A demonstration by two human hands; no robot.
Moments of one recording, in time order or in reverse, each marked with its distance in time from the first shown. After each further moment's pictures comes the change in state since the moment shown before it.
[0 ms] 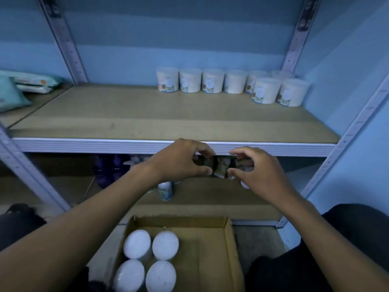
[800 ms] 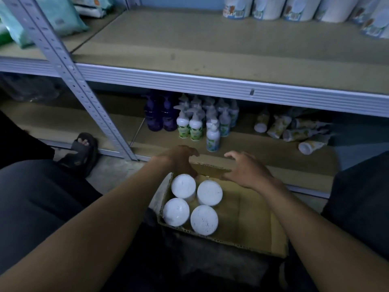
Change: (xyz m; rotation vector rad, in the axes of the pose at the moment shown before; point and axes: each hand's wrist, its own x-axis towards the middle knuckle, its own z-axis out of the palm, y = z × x) left_hand -0.115 -0.163 0.093 0.030 -0.416 -0.630; right_hand -0.020 -0.027 0.198 -0.159 -0.670 0.174
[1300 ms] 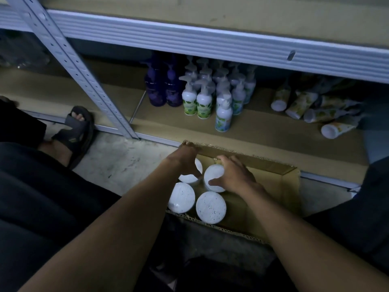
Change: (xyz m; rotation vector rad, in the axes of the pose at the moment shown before) left_hand 0.048 -0.035 0.081 -0.055 -0.041 -0.107; right_hand 0.043 0.007 0.111 0.007 -0.160 0.076
